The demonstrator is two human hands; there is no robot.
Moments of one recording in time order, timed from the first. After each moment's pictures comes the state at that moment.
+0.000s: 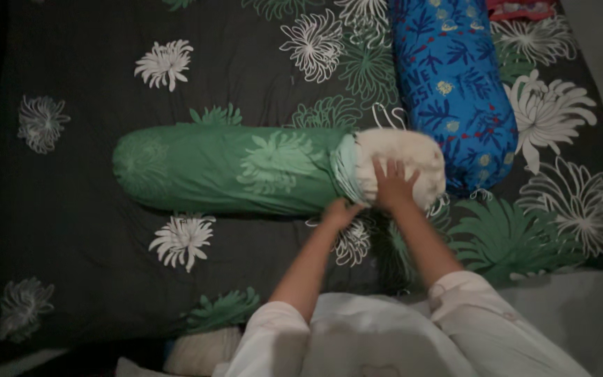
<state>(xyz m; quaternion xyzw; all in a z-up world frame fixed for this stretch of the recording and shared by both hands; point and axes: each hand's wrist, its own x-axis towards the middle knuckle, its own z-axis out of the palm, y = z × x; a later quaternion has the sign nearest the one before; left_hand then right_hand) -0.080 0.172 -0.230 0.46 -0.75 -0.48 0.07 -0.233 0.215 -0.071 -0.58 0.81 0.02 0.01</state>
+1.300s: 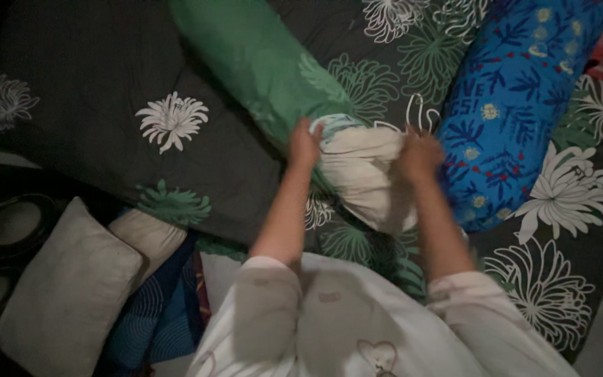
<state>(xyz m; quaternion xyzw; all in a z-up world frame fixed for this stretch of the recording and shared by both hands) -0.062 0.130 -0.145 0.68 -0.57 -0.21 0.40 -0.354 0.165 -0.080 -0.71 0.70 -0.06 0.04</state>
